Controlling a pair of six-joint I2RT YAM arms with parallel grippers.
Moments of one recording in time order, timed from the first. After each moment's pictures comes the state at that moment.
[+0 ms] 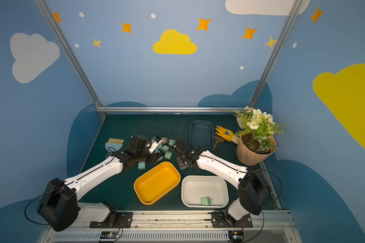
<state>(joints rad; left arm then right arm) -0.51 1.37 0.90 -0.30 0.12 0.13 0.89 1.59 1.21 -0.78 0.27 0.31</state>
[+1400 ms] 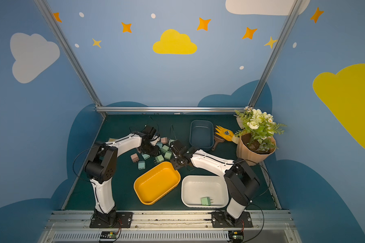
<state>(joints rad) -0.37 1.98 1.35 -0.69 0.10 -0.04 0.87 1.69 1.15 -0.57 0.08 0.26</state>
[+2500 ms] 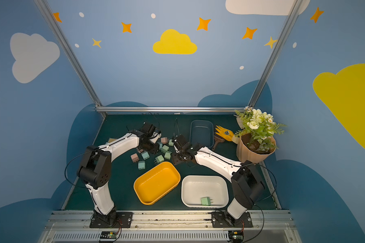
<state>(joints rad) -0.41 1.85 1.35 -0.70 0.09 0.00 0.83 1.62 1.21 -0.60 0.02 0.31</state>
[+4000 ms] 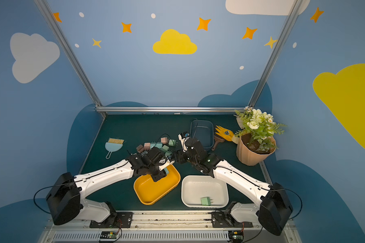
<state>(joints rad) -0.82 1.45 0.96 -0.64 0.05 0.17 0.83 1.28 0.95 -0.28 0.00 0.38</state>
